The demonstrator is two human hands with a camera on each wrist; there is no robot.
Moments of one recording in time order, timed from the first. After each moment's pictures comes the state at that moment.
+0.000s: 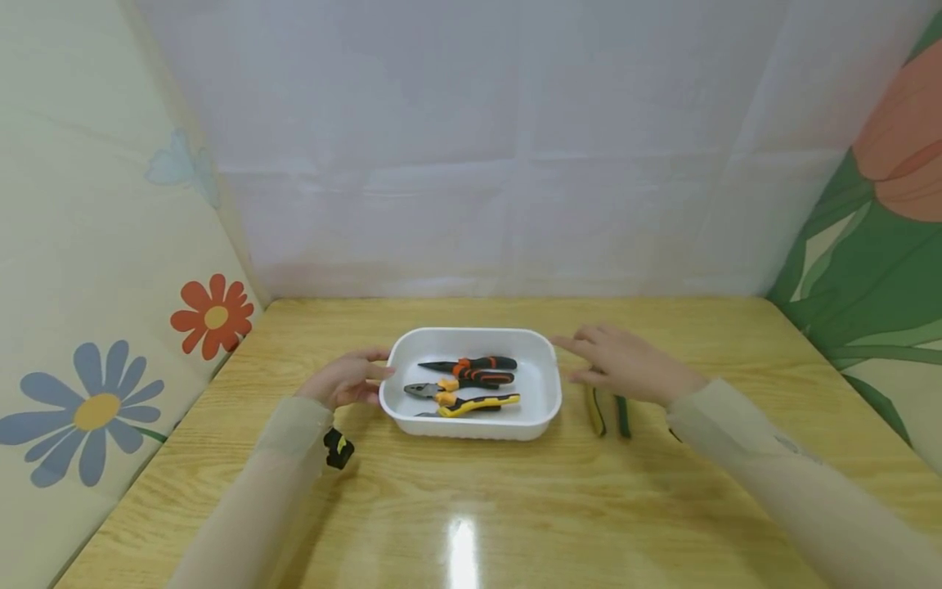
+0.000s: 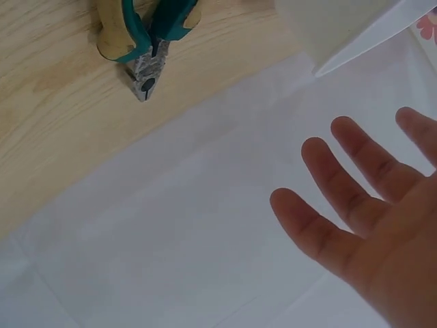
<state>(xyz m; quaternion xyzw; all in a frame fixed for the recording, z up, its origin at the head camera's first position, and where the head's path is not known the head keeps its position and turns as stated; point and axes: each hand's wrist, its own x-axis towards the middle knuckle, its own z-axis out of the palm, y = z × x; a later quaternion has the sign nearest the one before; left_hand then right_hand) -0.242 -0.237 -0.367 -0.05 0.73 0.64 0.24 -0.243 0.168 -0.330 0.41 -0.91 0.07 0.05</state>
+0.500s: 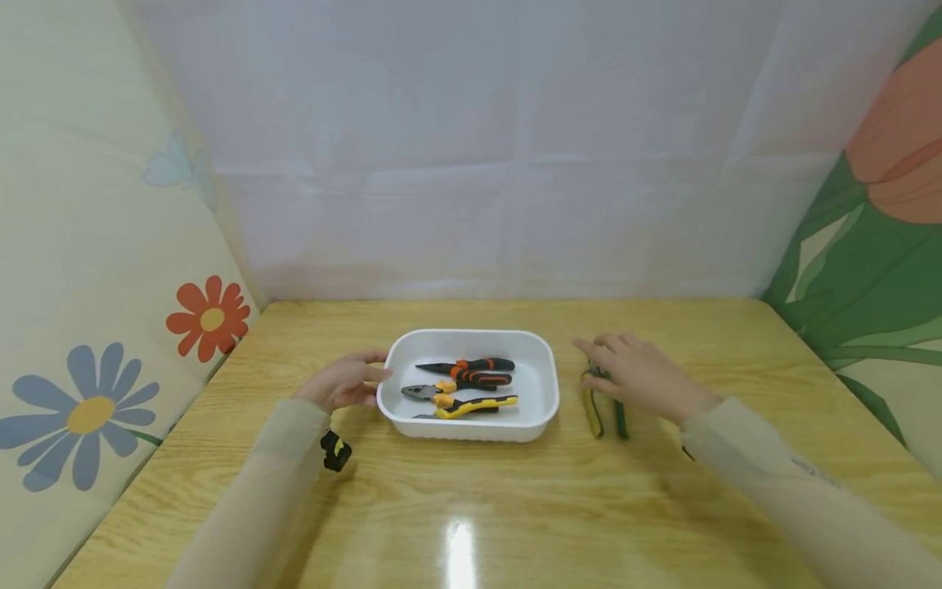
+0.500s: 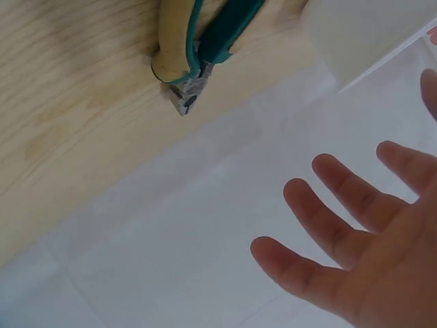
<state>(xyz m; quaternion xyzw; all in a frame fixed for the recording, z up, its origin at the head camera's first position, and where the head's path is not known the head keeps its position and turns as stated) -0.241 -0.237 -0.367 -0.05 0.72 0.65 0.24 -0.227 0.182 -0.340 0.34 -0.94 0.06 0.08</state>
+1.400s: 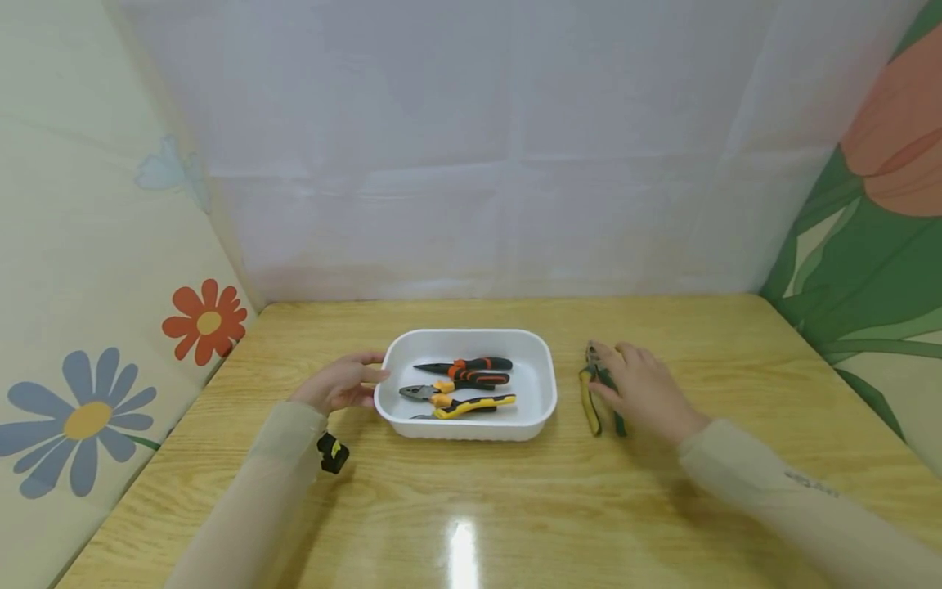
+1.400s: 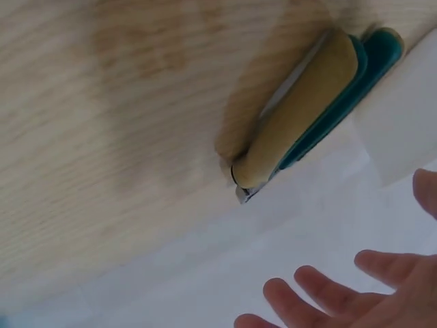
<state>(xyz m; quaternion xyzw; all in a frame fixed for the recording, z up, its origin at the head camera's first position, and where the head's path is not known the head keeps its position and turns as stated) -0.242 -0.238 -0.367 -0.06 0.71 0.66 0.25 -0.217 0.186 -0.376 0.24 -0.96 0.10 0.14</state>
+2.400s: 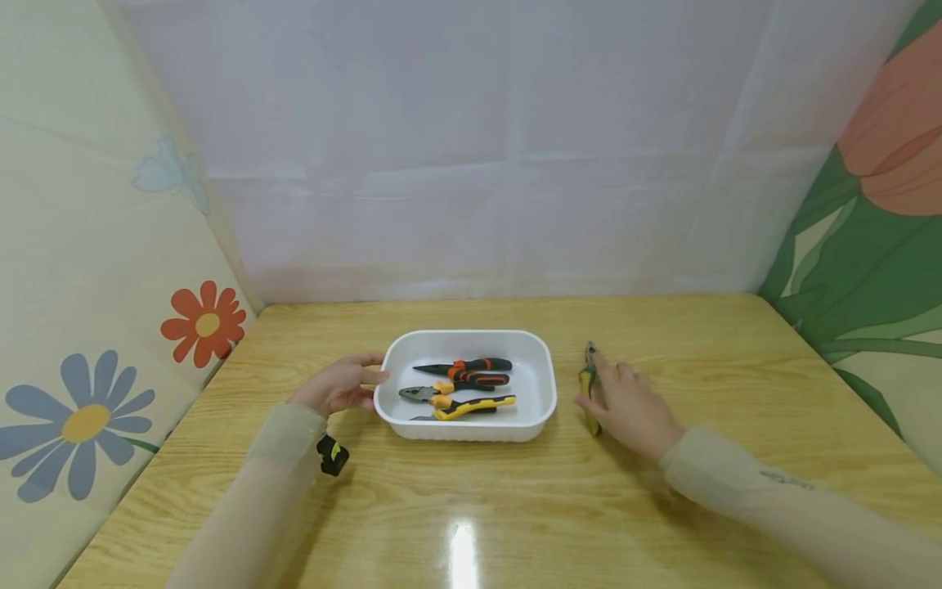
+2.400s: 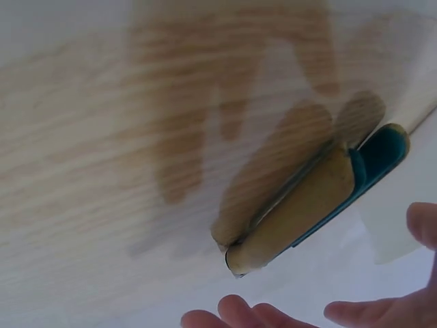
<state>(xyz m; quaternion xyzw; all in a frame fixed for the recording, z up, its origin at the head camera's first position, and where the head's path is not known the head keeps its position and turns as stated) -0.241 -0.239 -0.368 -0.05 0.72 0.65 0.24 -0.208 0.169 -0.394 0.15 -0.98 0.13 0.06</state>
